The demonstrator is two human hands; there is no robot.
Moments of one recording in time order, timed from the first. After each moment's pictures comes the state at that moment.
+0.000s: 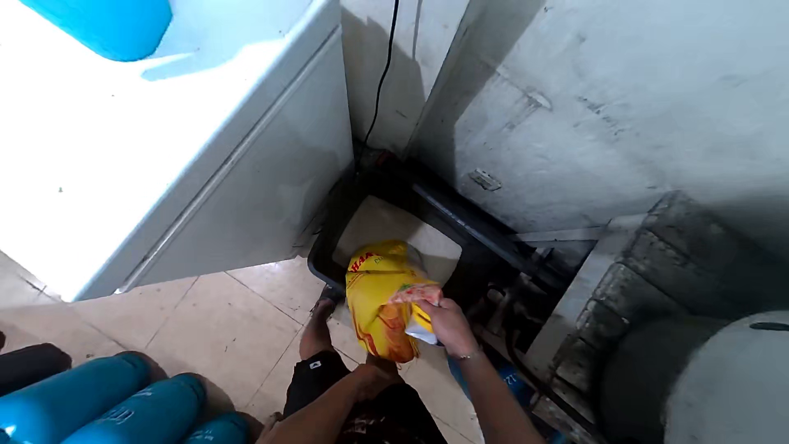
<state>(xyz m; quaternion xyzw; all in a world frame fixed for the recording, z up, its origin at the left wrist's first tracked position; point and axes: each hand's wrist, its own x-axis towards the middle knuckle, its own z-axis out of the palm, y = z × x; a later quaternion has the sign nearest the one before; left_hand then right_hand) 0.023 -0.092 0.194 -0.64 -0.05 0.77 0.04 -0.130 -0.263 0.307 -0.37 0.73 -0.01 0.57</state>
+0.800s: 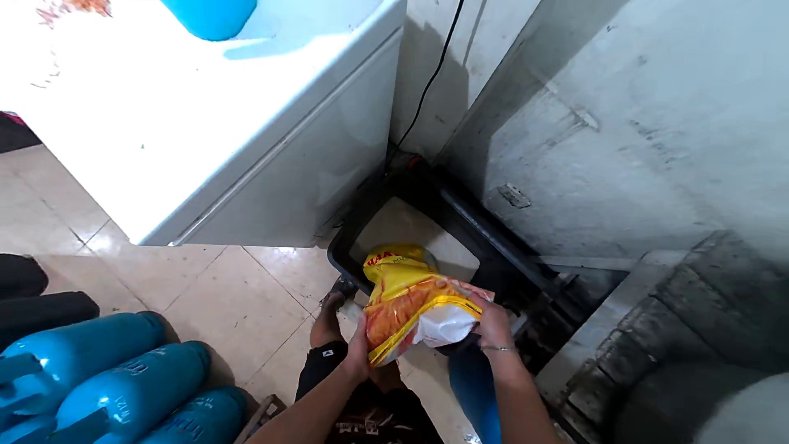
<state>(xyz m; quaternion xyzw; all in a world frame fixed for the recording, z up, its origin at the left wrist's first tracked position) 0.037 -0.115 0.213 -0.57 -0.18 0.69 -0.40 -0.180 -0.271 0.265 -0.25 0.81 -0.15 0.51</state>
